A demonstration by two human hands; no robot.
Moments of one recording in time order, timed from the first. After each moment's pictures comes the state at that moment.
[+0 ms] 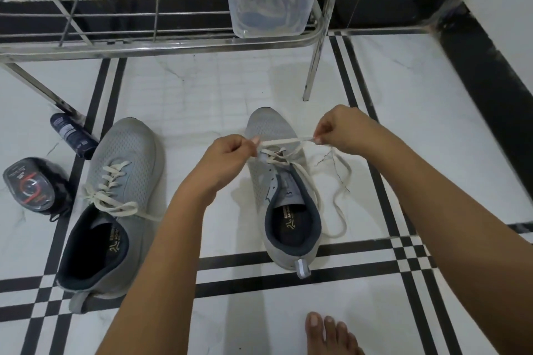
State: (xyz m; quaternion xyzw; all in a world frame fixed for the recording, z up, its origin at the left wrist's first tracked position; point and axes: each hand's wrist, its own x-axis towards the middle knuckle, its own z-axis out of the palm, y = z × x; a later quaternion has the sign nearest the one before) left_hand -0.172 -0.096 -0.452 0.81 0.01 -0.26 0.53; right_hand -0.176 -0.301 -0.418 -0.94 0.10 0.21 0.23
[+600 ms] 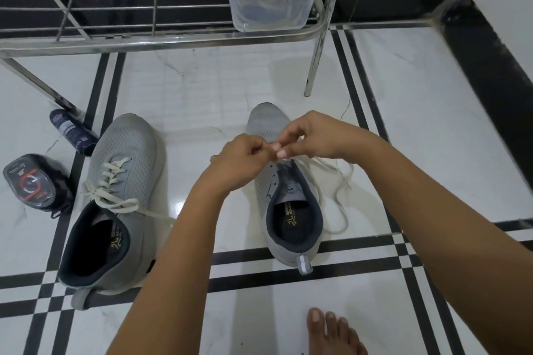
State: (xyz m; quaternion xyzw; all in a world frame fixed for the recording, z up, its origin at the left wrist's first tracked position) left_hand -0.172 -0.106 -0.458 0.87 -0.07 -0.28 0.41; right_hand -0.177 -0.275 -0.425 -0.87 0.01 0.28 0.41
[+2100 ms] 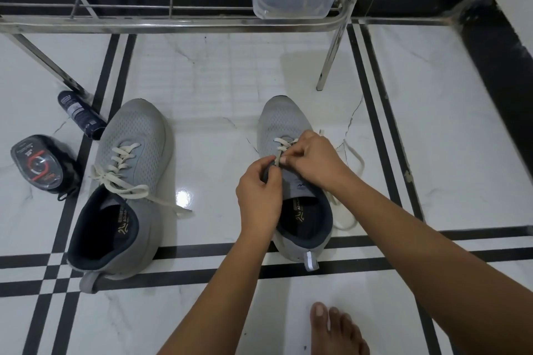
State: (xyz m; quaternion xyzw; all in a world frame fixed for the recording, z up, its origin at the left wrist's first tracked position) left_hand -0.239 -0.131 -0.496 0.75 0.19 -0.09 0.63; right_hand -0.198 -0.242 -0.486 -0.92 0.10 0.14 0.35
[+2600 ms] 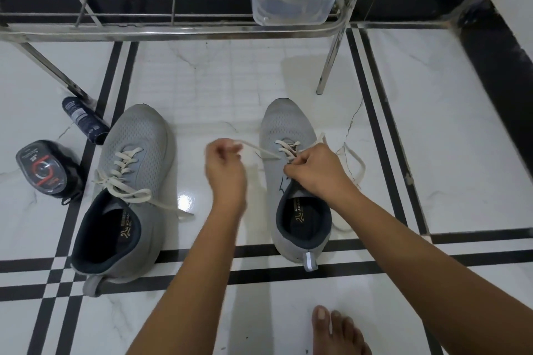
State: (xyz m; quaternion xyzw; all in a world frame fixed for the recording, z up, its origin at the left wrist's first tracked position) left_hand -0.188 -0.102 -0.501 0.63 0.26 0.03 0.73; right_hand -0.213 -0.234 -0.475 -0.87 0.21 0.15 0.43
